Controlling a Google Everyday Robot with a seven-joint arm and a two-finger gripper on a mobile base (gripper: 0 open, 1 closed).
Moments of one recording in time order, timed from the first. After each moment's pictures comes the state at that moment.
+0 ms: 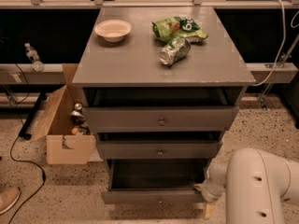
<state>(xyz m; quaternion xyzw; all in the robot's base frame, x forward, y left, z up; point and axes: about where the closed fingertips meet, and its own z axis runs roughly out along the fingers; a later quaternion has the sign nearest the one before) 0.485 -0.260 0.163 -0.74 0.65 0.12 0.06</state>
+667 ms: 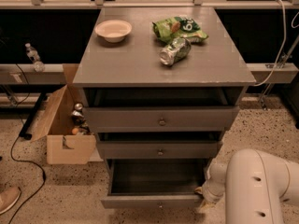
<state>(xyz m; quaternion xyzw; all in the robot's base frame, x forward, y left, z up) 0.465 -0.270 0.161 -0.75 0.64 0.14 0.04</state>
